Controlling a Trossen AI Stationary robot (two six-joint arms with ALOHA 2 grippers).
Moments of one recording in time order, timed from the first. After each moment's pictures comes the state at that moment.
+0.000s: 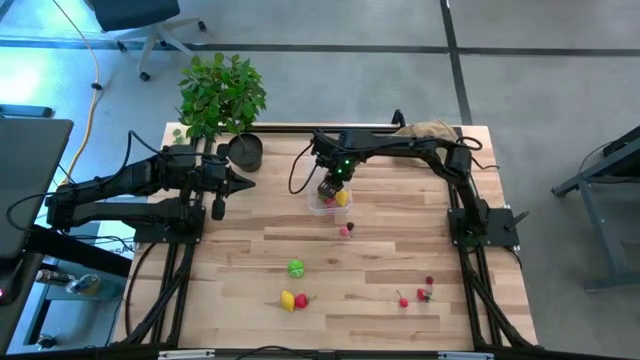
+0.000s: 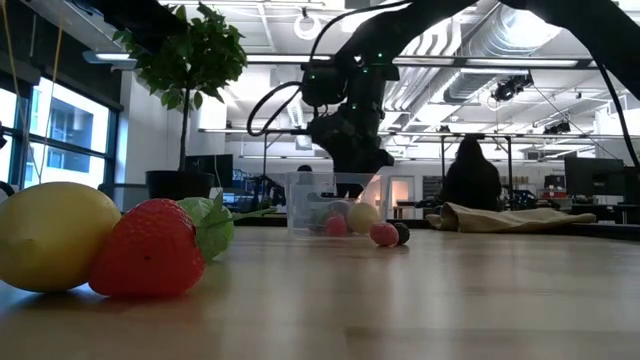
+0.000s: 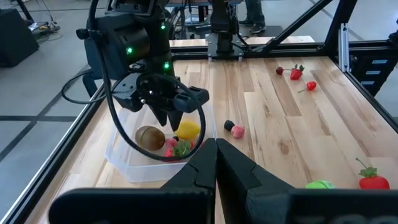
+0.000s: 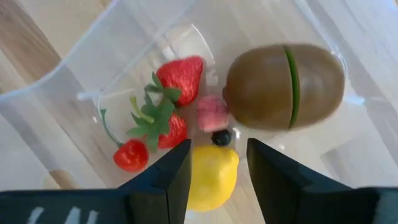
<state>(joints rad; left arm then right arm) 0.35 0.58 0.69 -0.47 0.14 0.13 -0.32 2.11 1.72 -0.98 -0.13 0.27</state>
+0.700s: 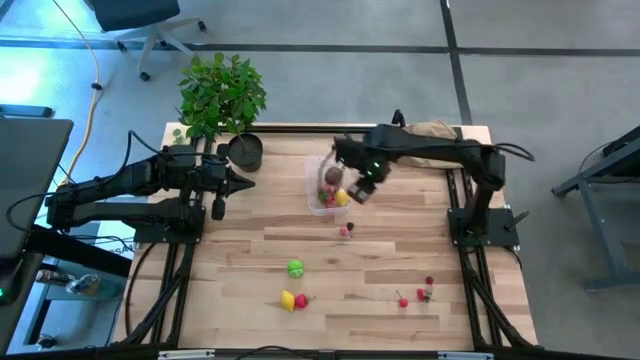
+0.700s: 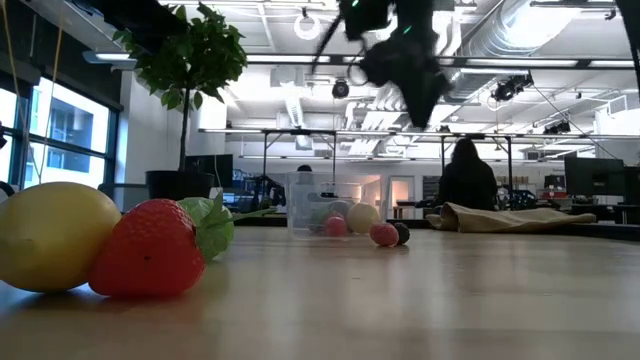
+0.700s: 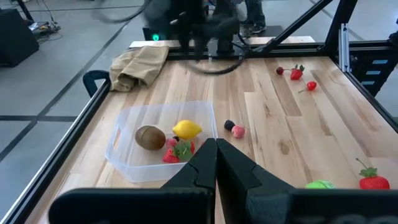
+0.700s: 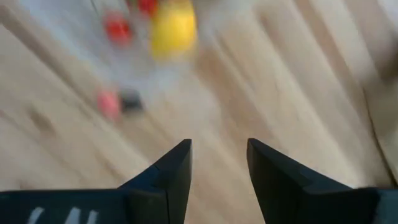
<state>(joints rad) 0.35 0.58 0.69 -0.47 0.14 0.13 -0.22 1.83 1.72 -1.44 0.01 0.45</state>
